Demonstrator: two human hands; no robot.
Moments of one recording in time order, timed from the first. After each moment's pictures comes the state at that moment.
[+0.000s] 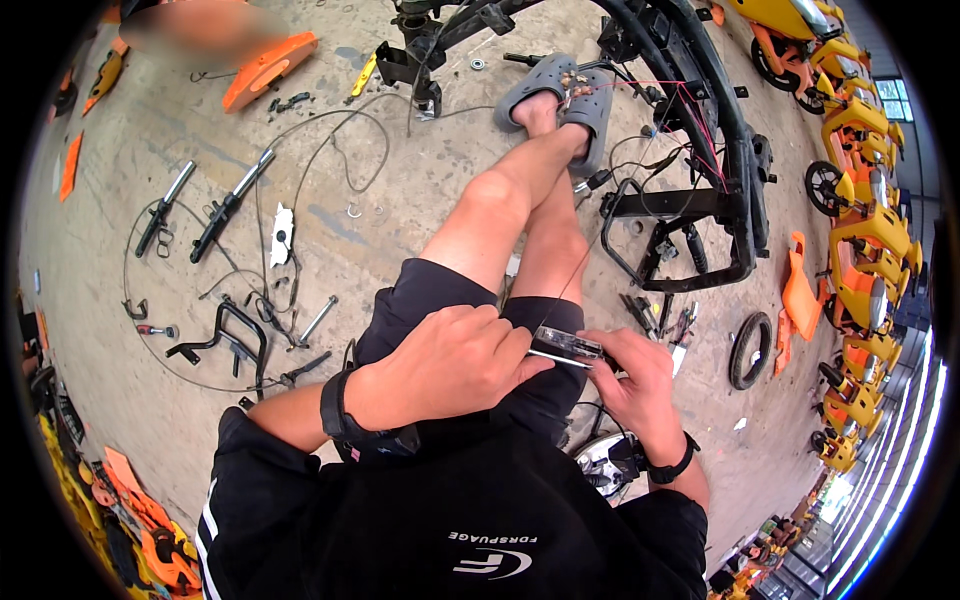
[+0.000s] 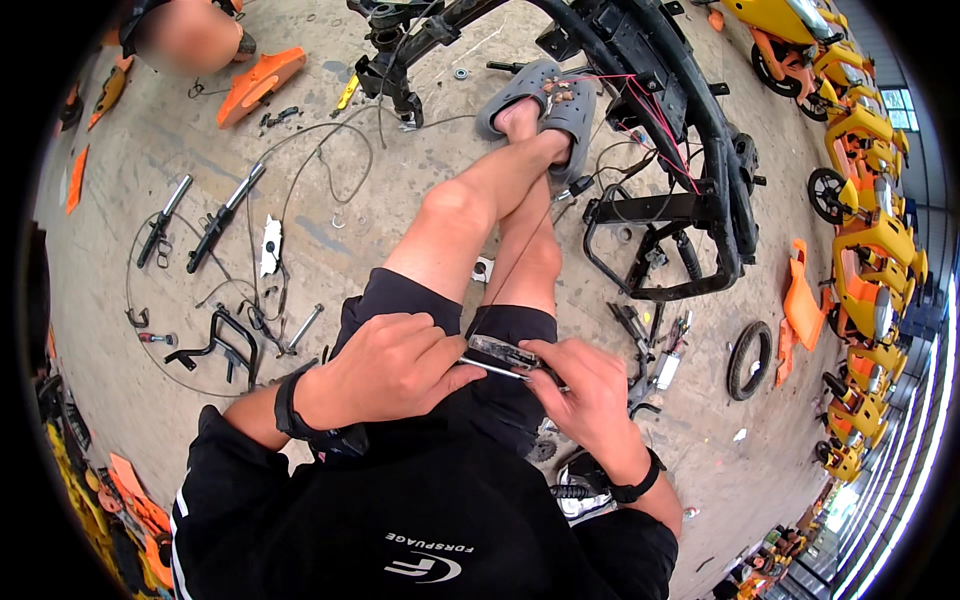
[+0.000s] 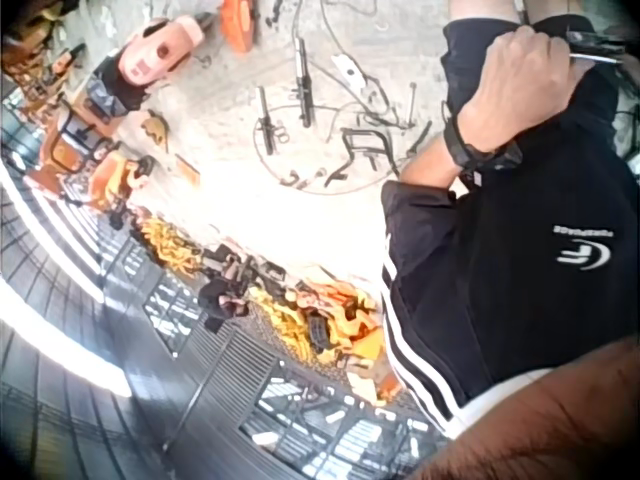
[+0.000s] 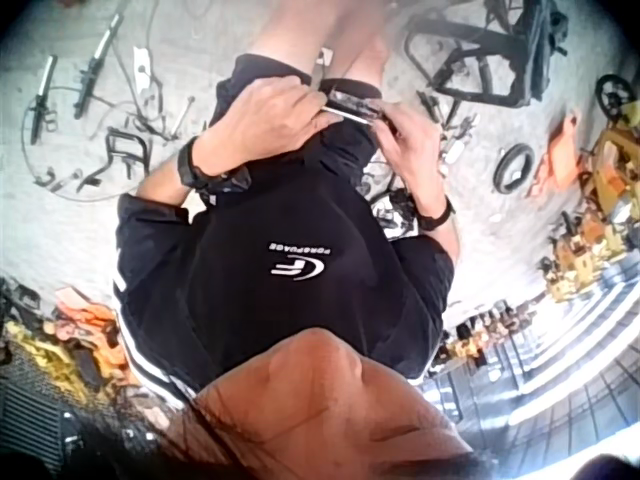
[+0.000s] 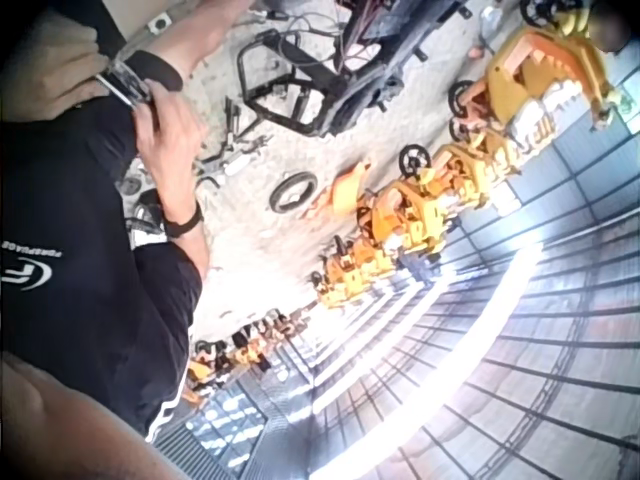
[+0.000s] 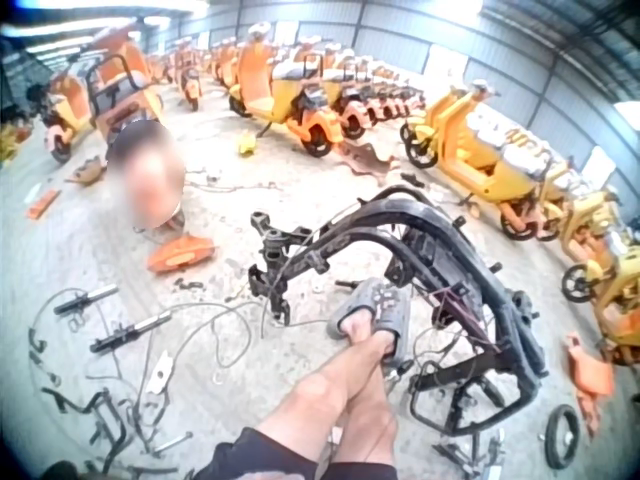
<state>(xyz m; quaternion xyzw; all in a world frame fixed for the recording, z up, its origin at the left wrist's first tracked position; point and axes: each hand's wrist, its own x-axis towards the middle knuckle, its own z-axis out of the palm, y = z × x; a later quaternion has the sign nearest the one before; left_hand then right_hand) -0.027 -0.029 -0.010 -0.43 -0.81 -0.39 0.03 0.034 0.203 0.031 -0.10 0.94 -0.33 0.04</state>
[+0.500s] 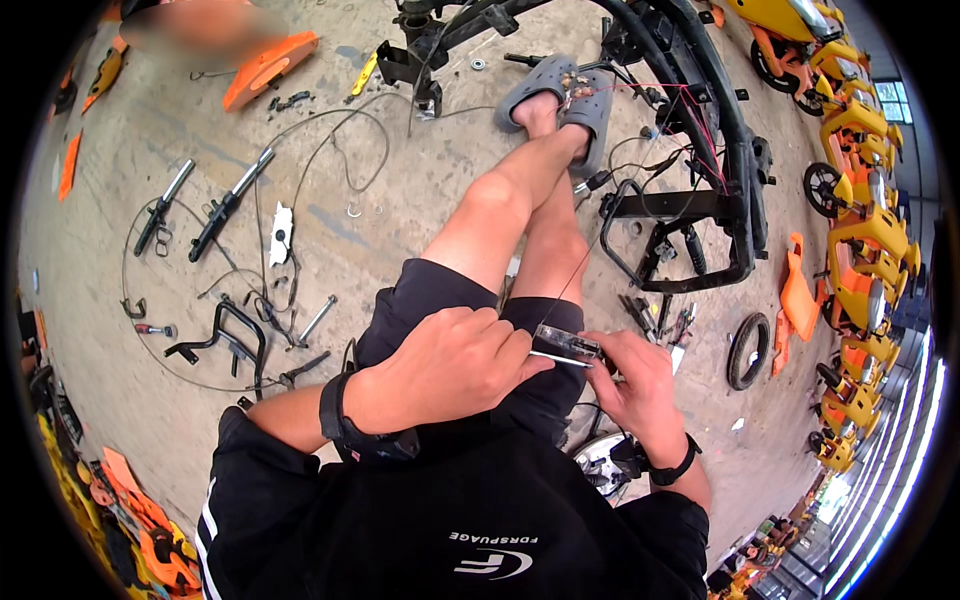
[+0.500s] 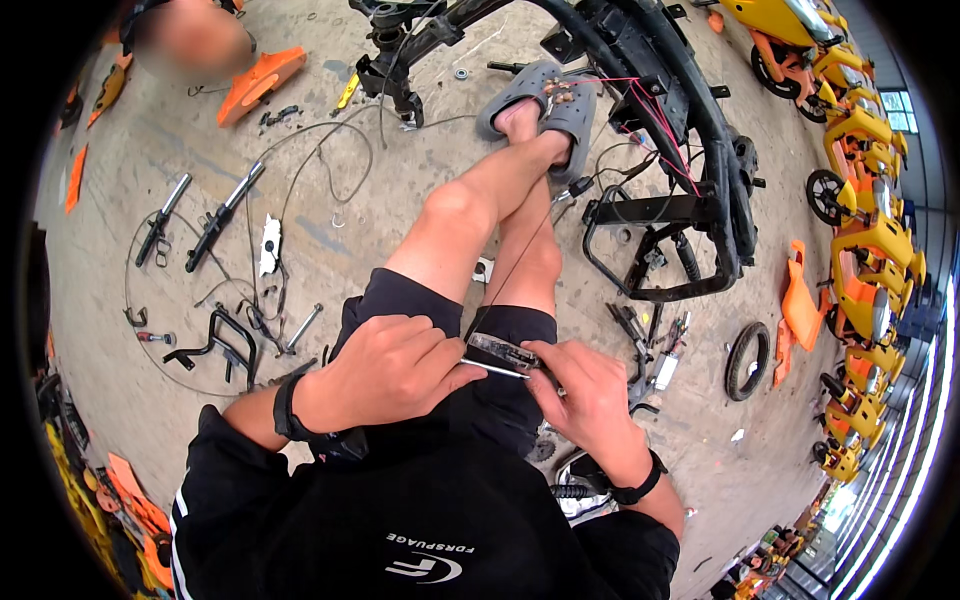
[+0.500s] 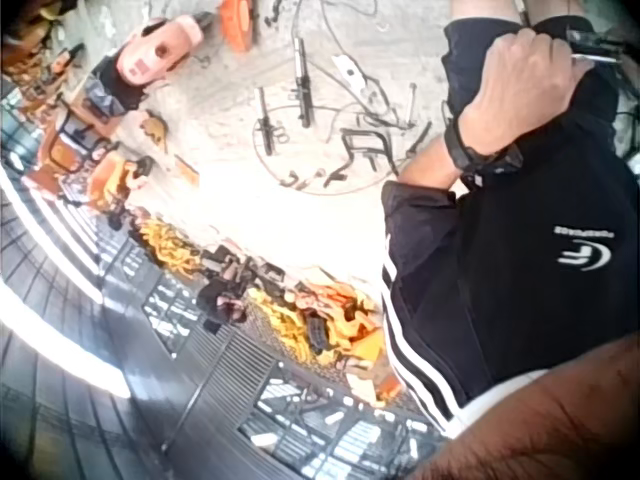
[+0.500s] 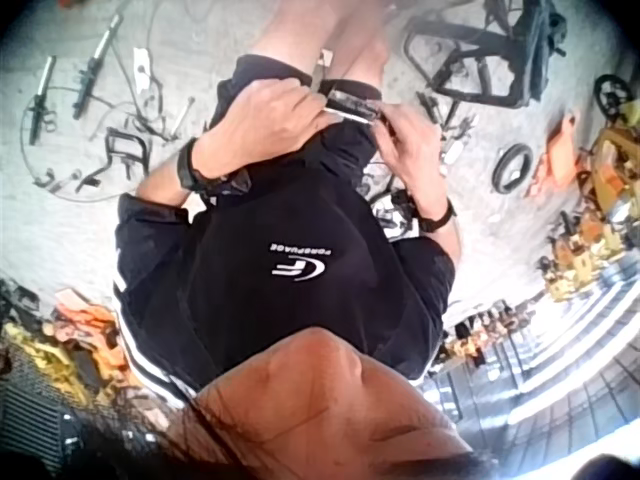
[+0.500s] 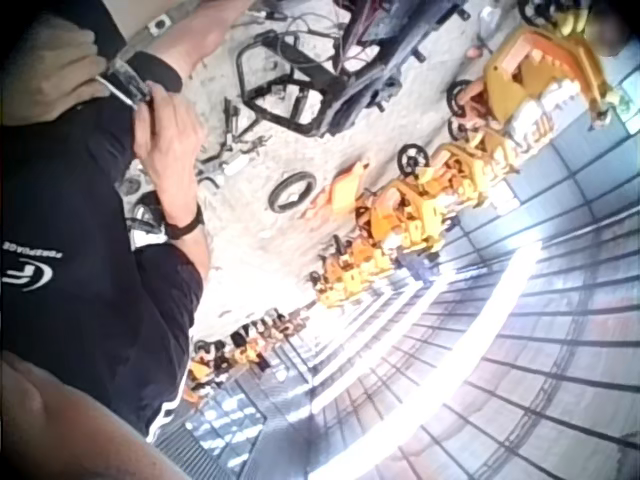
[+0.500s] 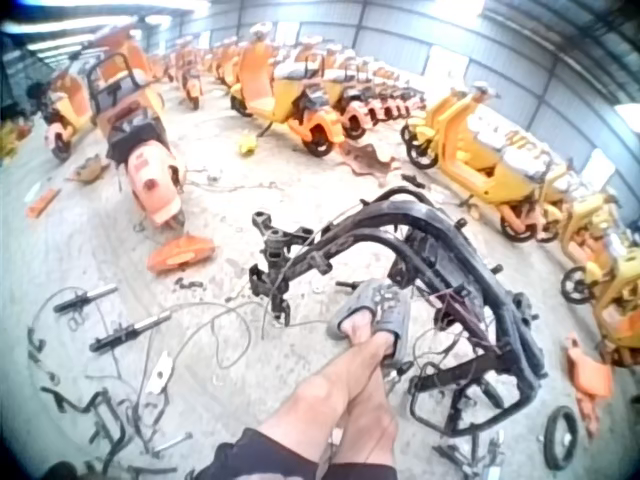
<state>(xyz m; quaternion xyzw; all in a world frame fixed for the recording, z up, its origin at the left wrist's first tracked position) -0.025 -0.032 -0.007 -0.43 -0.81 -0.38 0.04 0.034 0.201 0.030 -0.13 0.94 -0.31 0.02</state>
